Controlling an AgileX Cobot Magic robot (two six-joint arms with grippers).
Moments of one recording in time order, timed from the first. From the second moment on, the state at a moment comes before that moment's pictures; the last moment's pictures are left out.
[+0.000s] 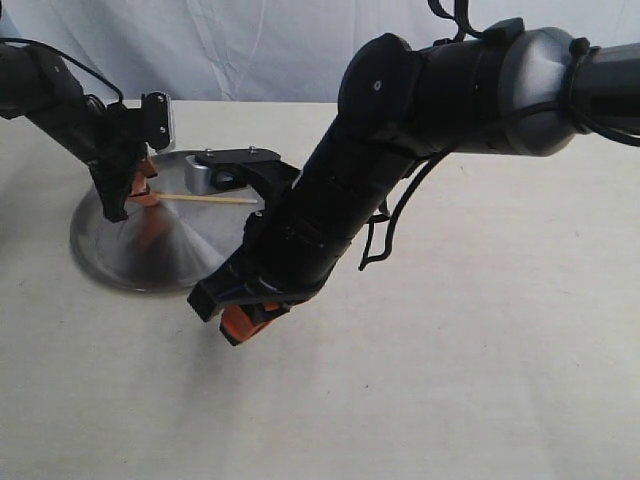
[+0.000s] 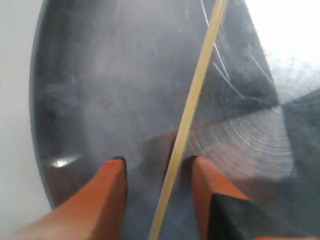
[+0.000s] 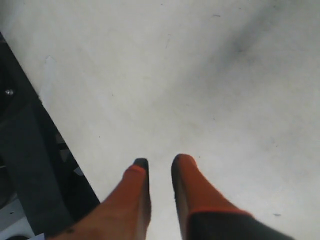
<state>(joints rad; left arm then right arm) -0.08 2.24 -1.54 -0.39 0.63 1.64 0.63 1.85 -1.28 0.69 0.93 -0.49</state>
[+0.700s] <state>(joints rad) -0.09 2.23 -1.54 -0.45 0.72 1.64 0.63 1.85 -1.28 0.71 0.90 -0.49</state>
